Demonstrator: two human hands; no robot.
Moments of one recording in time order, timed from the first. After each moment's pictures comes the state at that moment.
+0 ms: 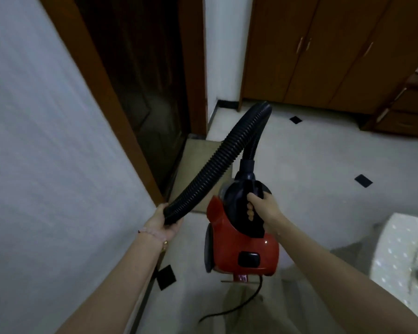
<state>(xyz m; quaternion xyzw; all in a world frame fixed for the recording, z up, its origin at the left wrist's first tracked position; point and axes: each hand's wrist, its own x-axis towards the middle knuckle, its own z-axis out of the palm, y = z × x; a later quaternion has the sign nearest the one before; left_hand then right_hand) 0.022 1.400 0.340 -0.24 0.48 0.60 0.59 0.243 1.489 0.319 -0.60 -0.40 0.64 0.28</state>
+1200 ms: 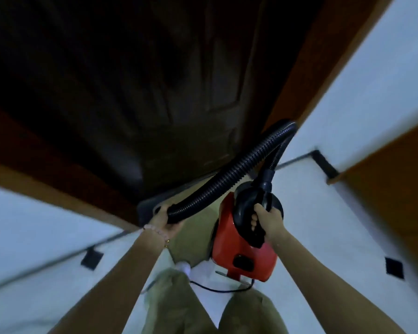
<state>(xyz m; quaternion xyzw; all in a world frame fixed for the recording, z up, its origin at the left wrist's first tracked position) 0.018 1.908 0.237 -0.44 0.40 0.74 0.32 0.125 2.141 0.256 -0.50 -0.55 0.67 -0.04</state>
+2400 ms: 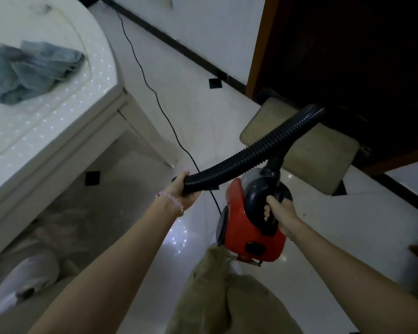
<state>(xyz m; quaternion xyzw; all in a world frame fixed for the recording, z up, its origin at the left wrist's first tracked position) 0.673 1.988 0.256 -0.58 0.07 0.81 -0.07 0.549 2.208 0.205 -0.13 -0.75 0.48 -0.43</state>
